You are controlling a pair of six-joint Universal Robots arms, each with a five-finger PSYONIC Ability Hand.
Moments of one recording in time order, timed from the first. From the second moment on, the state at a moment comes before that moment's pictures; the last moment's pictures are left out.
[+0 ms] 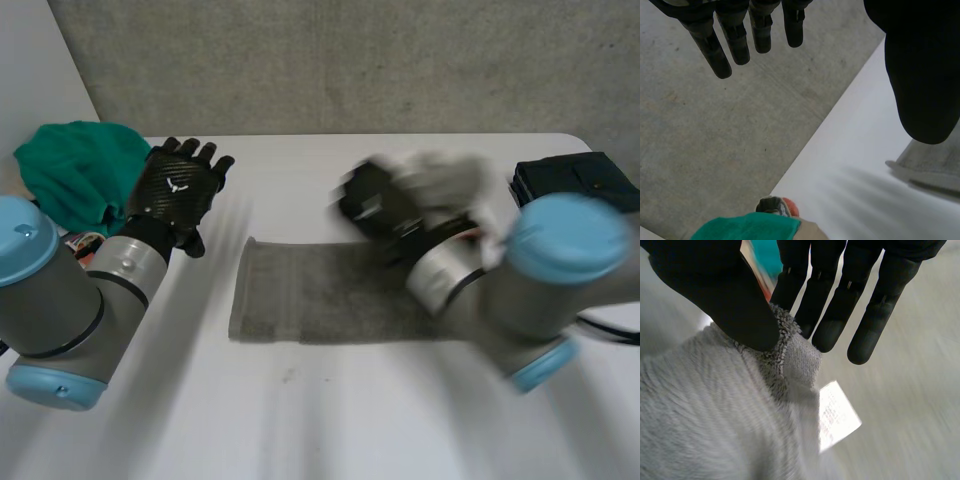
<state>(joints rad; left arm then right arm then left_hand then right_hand) 4.35 -1.85 -1.73 3.61 -1.45 3.70 2.14 -1.02 1.48 -0.49 1.14 2.11 0.19 0.21 0.21 0.20 0.05 1.12 1.18 1.19 1.20 0.99</state>
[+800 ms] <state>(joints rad) 4.23 -1.89 -1.70 3.62 -1.45 3.62 1.93 -1.07 1.66 -0.27 1.47 2.56 0.19 0.21 0.21 0.20 0.05 1.07 1.17 1.19 1.19 0.99</state>
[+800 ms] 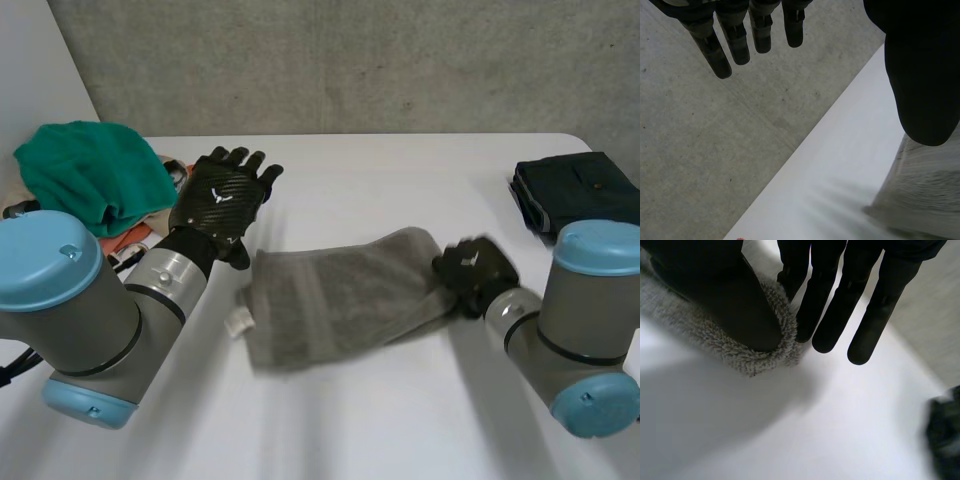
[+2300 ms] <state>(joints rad) 4.13 -1.86 -1.45 3.12 -1.62 3.23 2.22 -0.98 1.17 0.09 1.52 2.63 0.19 0.21 0.21 0.20 0.05 0.22 0.21 0.21 0.21 0.04</state>
